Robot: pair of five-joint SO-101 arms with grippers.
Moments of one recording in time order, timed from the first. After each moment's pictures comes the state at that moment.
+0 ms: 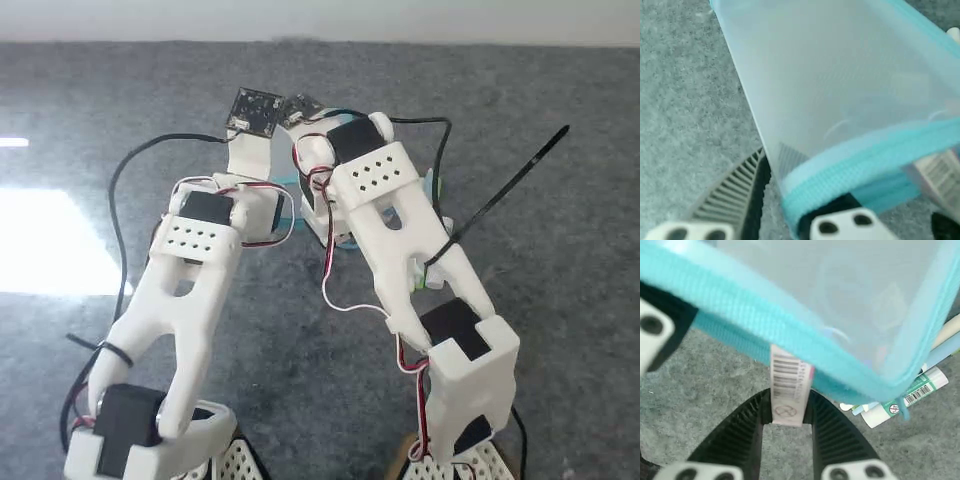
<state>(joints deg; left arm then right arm) 6.4 -11.3 32.0 53.8 1.8 -32.1 19.8 -27.0 100.7 8.1</state>
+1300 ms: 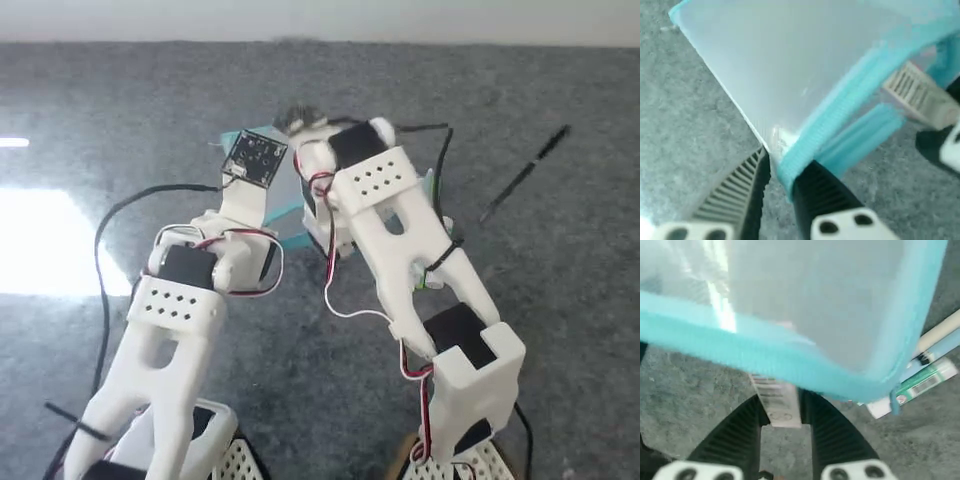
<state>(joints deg) 7.6 -35.5 48.0 60.3 -3.5 -32.3 17.2 -20.1 100.9 8.6</state>
